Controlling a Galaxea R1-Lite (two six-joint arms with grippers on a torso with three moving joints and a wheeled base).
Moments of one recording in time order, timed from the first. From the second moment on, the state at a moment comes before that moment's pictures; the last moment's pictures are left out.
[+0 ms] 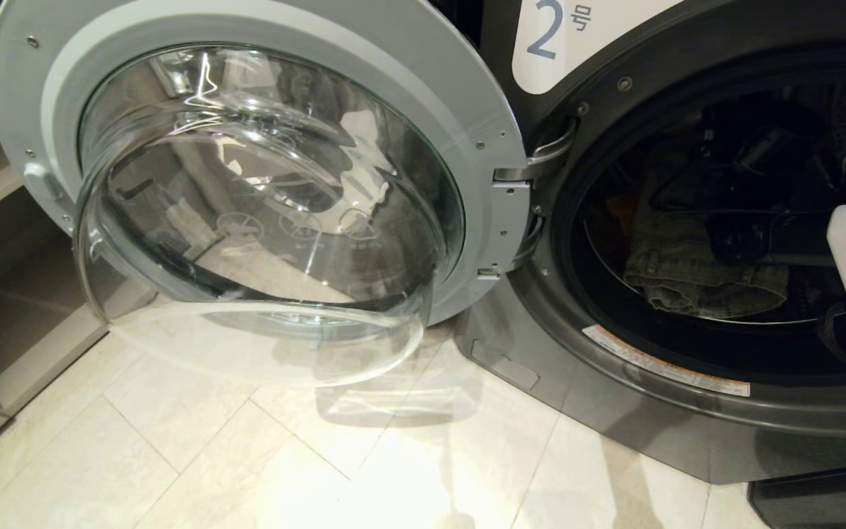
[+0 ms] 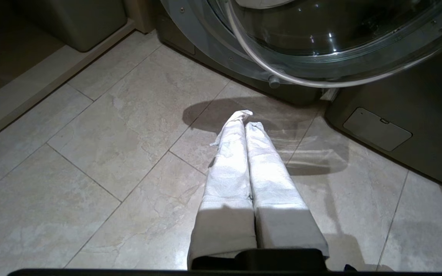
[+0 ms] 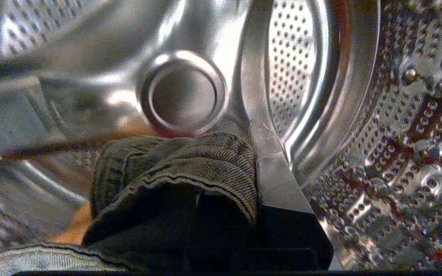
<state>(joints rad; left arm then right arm) 0.01 0.00 0.00 -0.11 0.01 -0.03 -0.02 2.32 -1.96 -1.02 -0.70 -0.47</state>
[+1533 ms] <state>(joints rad) 0.01 0.00 0.00 -0.11 0.01 -0.03 0.04 2.06 -1.13 -0.77 -0.70 -0.18</state>
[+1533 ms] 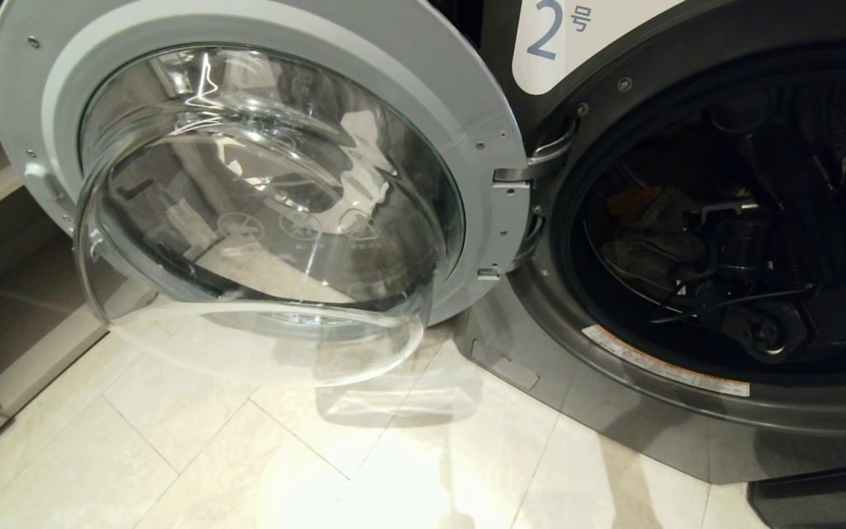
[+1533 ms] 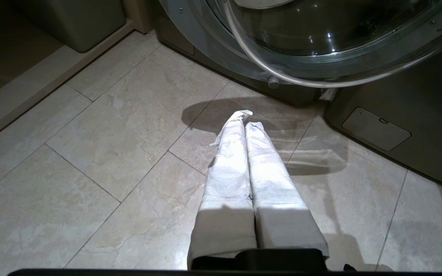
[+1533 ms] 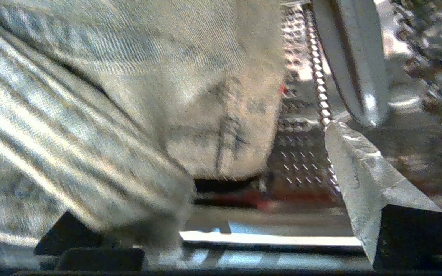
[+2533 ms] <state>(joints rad) 0.01 0.00 0.00 -0.11 0.01 -0.03 0.07 1.95 -1.20 -0.63 -0.82 0.05</state>
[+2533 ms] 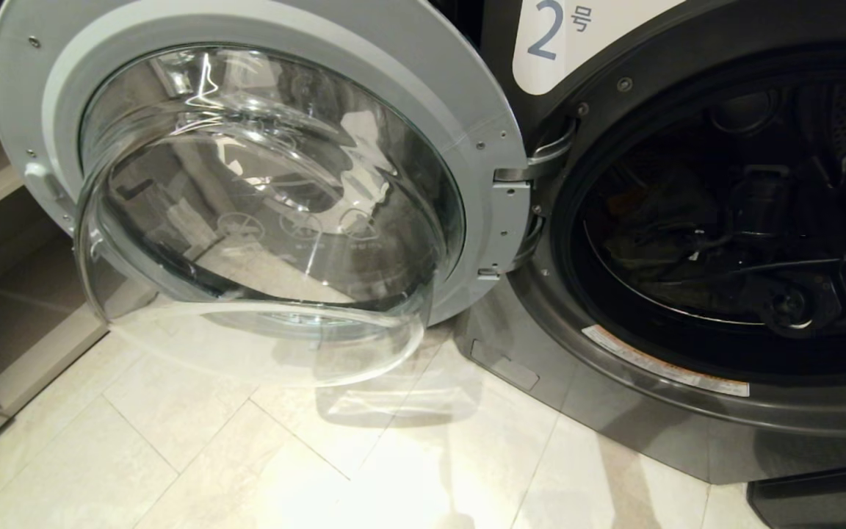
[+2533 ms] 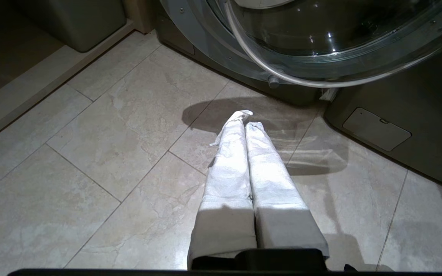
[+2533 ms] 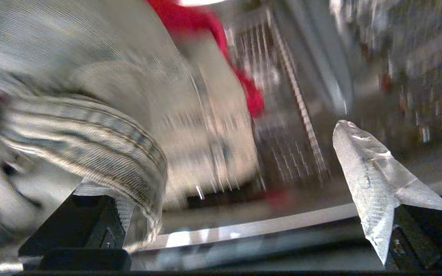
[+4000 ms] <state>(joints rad) 0.01 0.00 0.00 -0.11 0.01 -0.03 0.20 1.81 -1.28 0.06 -0.67 0.57</state>
